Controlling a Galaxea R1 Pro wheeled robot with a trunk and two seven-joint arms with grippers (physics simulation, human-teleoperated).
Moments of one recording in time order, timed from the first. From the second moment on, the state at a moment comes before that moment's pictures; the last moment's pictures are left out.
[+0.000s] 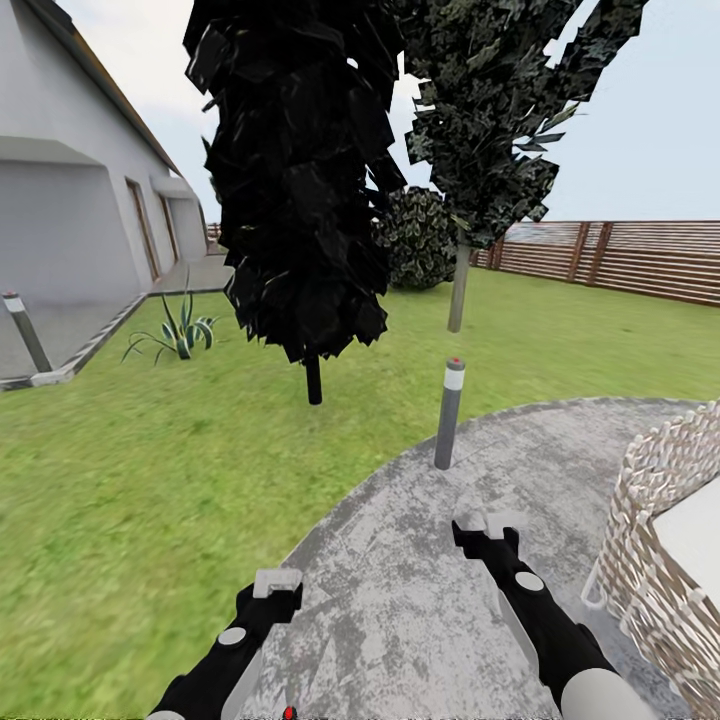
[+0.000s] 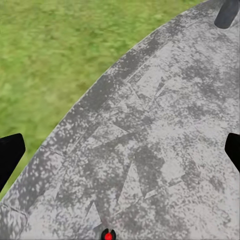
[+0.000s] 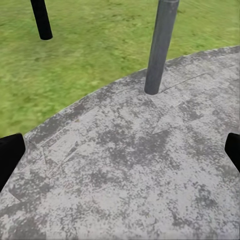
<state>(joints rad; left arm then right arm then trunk) -0.48 -0.09 -0.05 -0.46 0.02 -0.08 0.06 -0.53 -0.03 0.00 -0.67 0.01 -0.06 0.01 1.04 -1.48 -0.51</state>
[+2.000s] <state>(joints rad) -0.49 -0.09 -0.06 -0.48 0.01 -0.09 0.06 -0.53 -0.03 0.00 -0.67 0.01 -0.06 0.01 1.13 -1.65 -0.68</state>
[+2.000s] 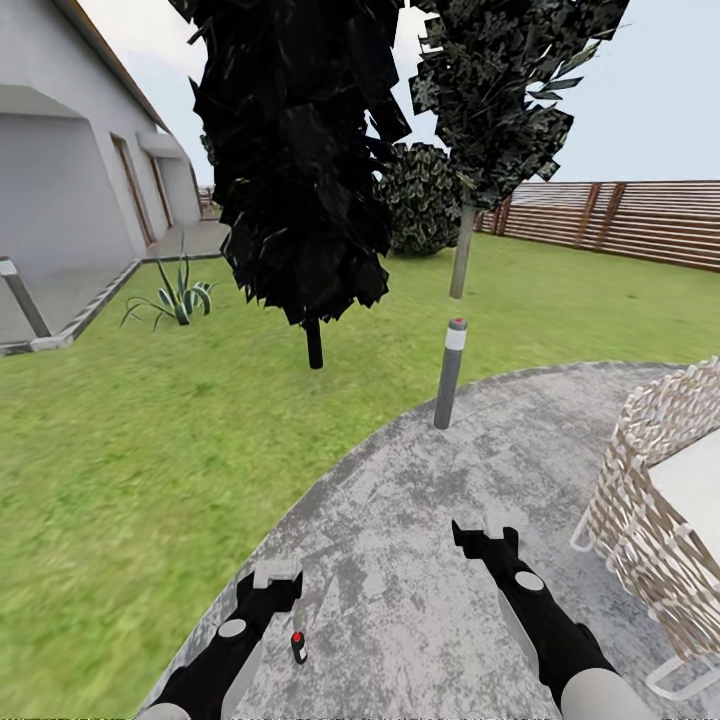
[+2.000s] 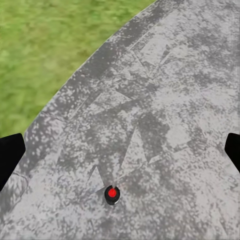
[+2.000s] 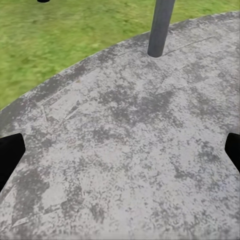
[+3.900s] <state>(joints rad) -0.49 -0.09 -0.06 -0.42 0.01 -0.18 0.11 -0.53 -0.03 0.00 -0.67 0.01 -0.06 0.01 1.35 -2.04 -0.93</state>
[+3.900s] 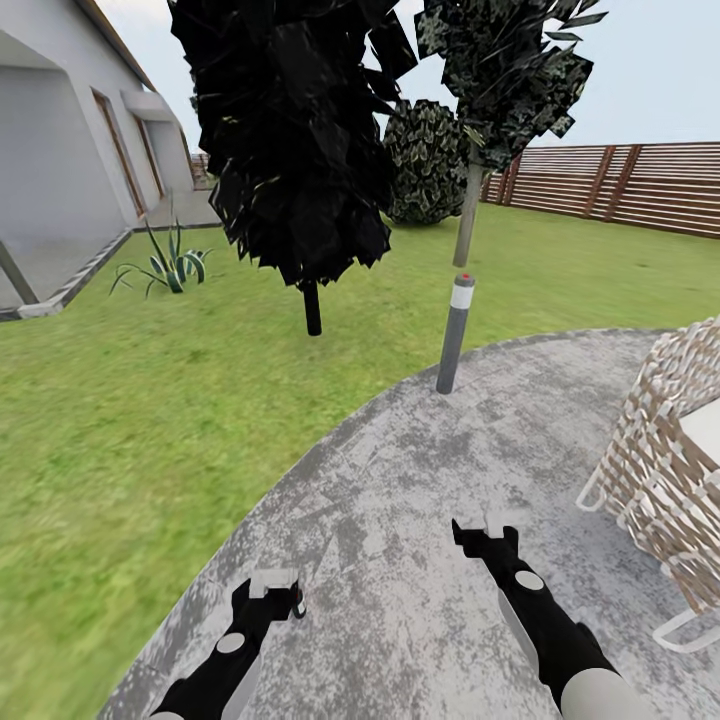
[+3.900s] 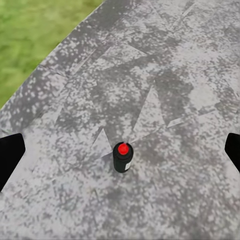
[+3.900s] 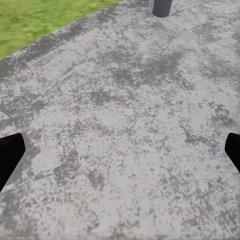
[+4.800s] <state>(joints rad) -0.59 -0.10 -0.06 -0.42 0.01 -0.17 0.11 -0.53 -0.03 0.00 -0.67 0.01 -0.05 0.01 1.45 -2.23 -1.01</state>
